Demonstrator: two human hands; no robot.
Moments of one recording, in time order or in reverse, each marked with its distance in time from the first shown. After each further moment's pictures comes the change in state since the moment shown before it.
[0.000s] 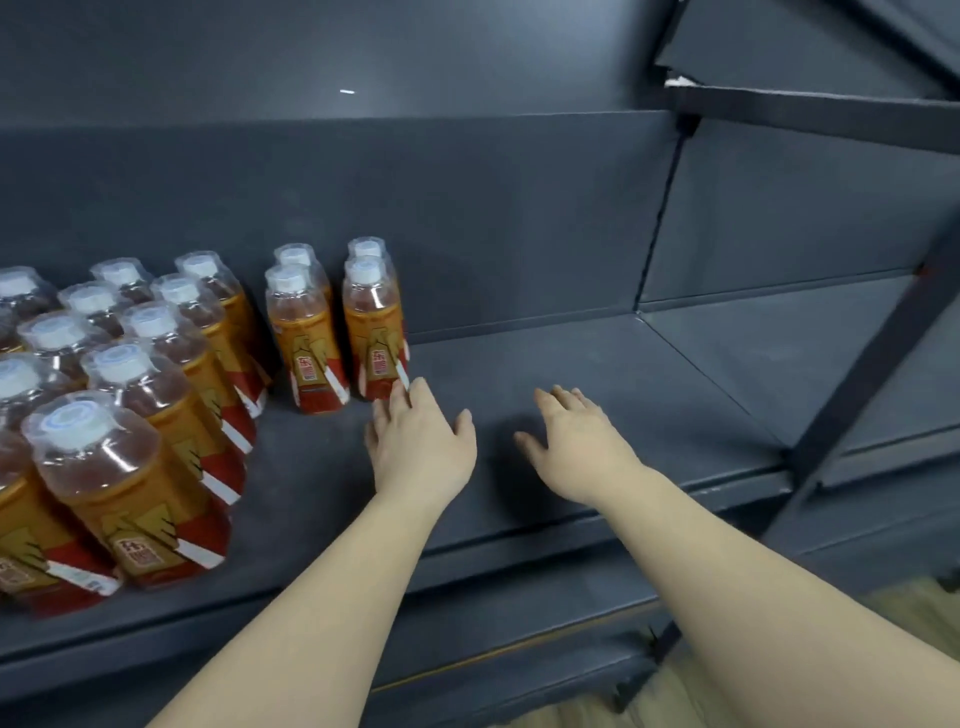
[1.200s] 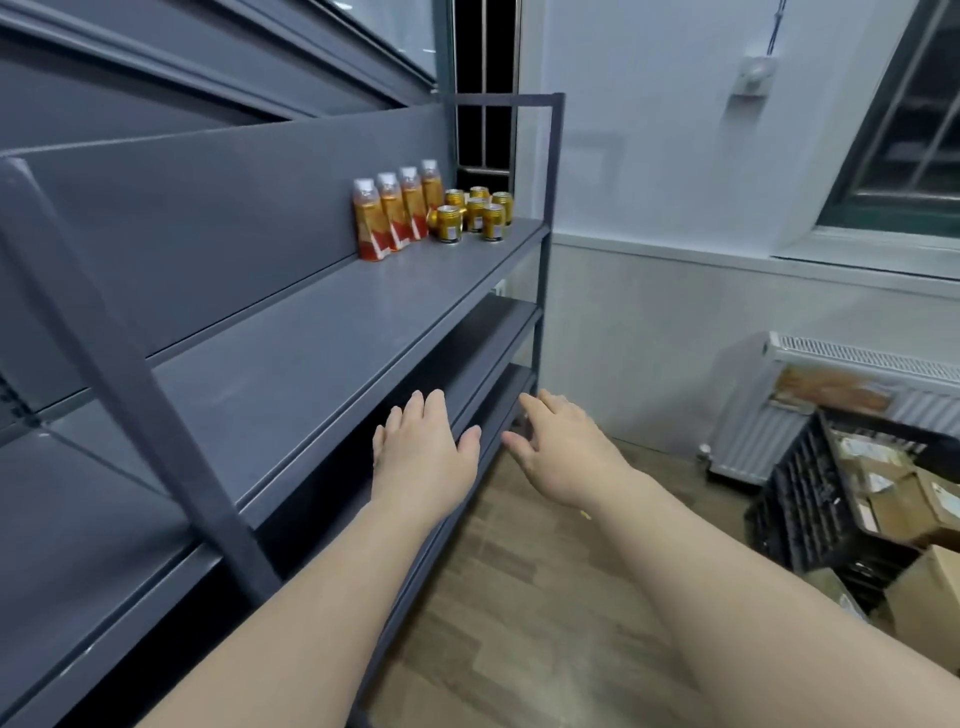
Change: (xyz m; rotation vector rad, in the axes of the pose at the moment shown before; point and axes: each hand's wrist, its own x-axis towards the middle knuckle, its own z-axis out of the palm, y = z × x) left_hand -0.229 0.424 0.232 -0.005 -0.463 0.986; right_hand -0.294 0.410 -0.143 0.022 0.284 0.799
